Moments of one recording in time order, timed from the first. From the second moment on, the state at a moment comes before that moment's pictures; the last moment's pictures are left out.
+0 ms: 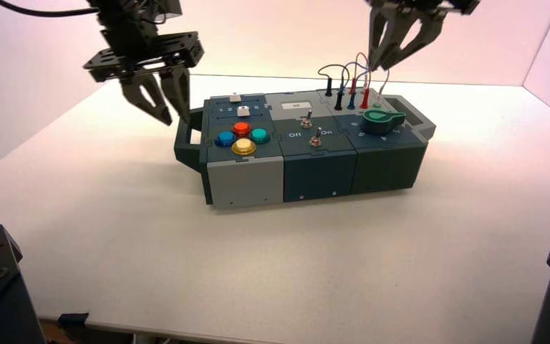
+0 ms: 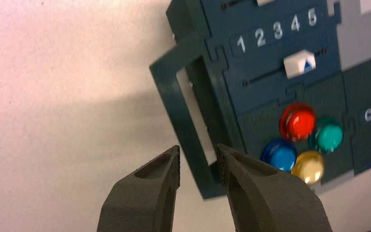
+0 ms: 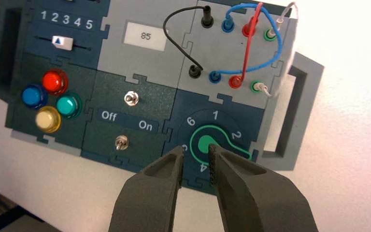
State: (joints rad) left arm -0.33 0.05 0.75 -0.32 0.58 0.10; right arm 0.41 -0.17 0.69 0.12 0.69 -0.02
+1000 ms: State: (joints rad) left arm -0.33 0.17 0.73 -0.34 0.53 0.07; right arm 0.46 0.04 0.58 0.12 0.69 -0.03
